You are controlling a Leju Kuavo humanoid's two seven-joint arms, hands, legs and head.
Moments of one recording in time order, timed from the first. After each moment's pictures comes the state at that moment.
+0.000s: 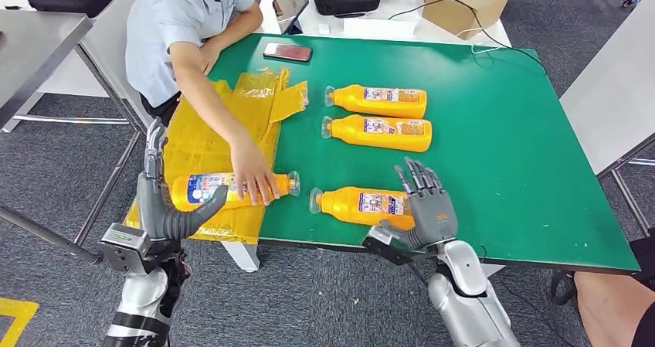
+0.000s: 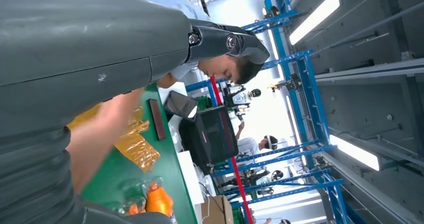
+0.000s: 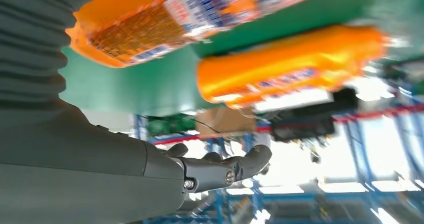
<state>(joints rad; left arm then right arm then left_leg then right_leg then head) -0.12 -0.12 -0.13 -1.55 -0.17 0.18 -0.64 -0.27 0.01 0.29 -1.01 1.04 -0.57 -0.26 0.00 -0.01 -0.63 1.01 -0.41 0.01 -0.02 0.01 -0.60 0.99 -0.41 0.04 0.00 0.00</state>
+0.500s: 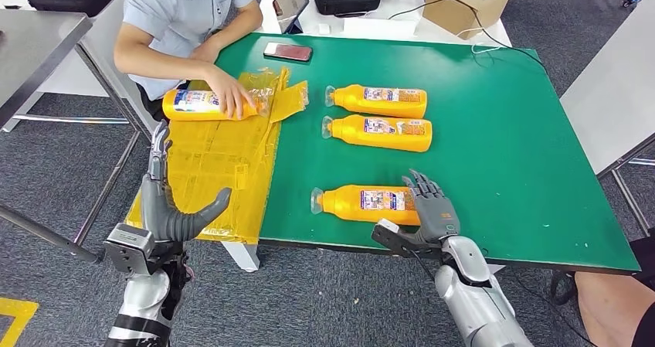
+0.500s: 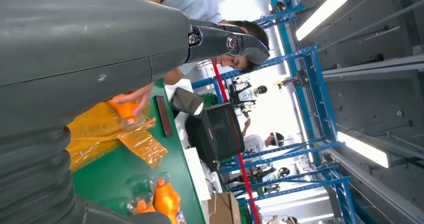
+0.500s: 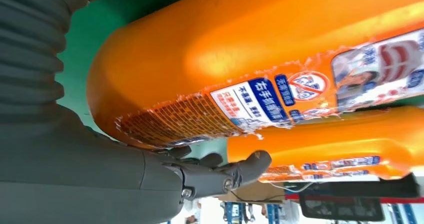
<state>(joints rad) -0.10 -0.12 -0.13 -1.56 -0.19 0.18 -0.62 -0.39 -0.02 0.27 -0.77 1.05 -0.39 -0.17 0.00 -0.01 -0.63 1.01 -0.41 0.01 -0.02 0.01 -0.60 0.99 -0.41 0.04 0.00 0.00</state>
